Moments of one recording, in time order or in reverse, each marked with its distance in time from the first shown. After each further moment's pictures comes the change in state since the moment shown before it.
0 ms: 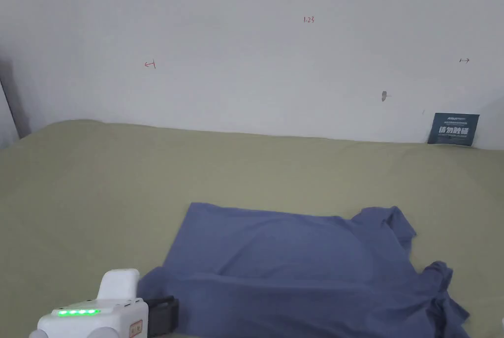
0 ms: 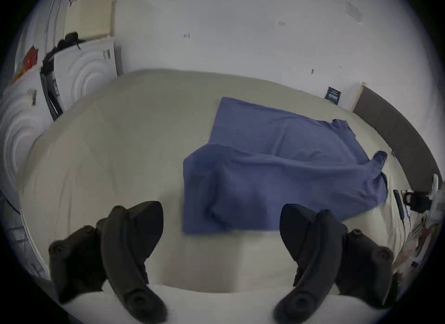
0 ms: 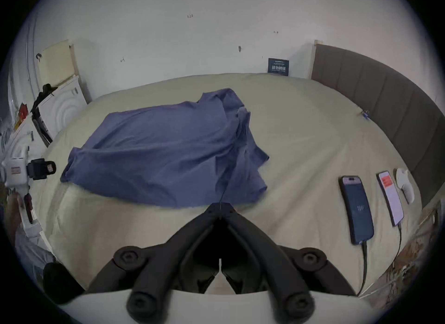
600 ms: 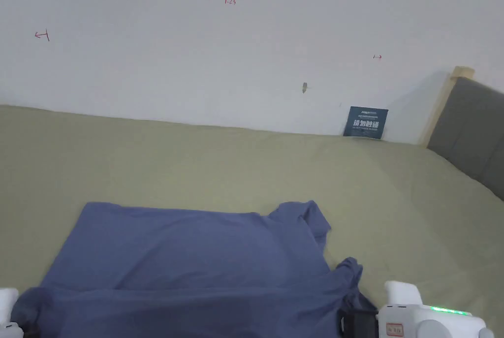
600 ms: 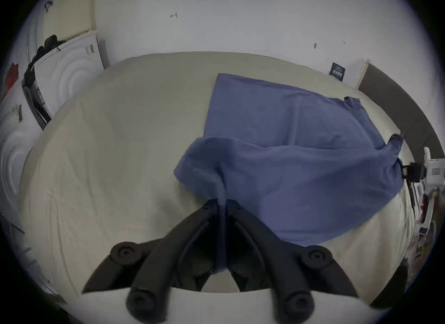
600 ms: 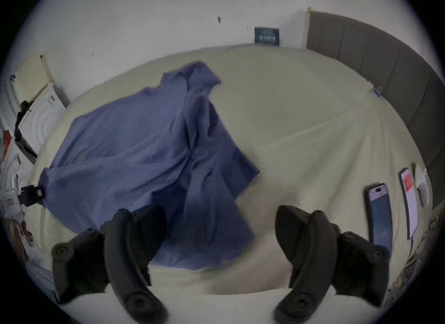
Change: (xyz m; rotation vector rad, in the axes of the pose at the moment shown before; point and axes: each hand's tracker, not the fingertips) left arm 0.017 0.011 -0.025 -0.075 0.020 -0.114; right arm 0.037 0.038 -0.122 -0.220 -0.025 -0.096
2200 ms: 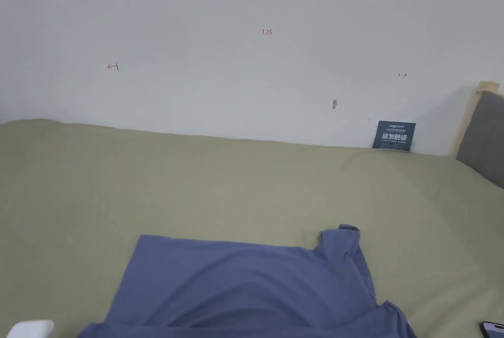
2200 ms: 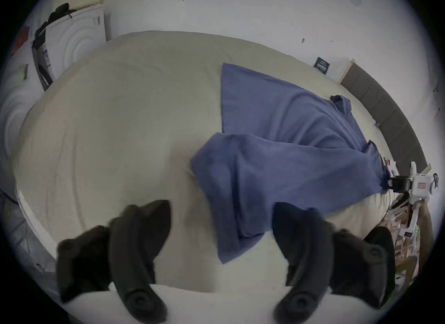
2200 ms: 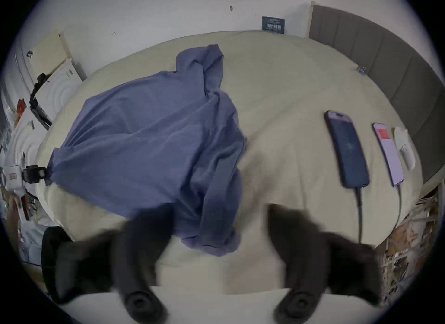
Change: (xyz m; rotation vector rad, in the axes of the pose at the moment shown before) left arm -0.040 -0.102 0.113 -0.107 -0.116 0.076; right arm 0.031 -0.125 0.133 -0.023 0.020 0.089
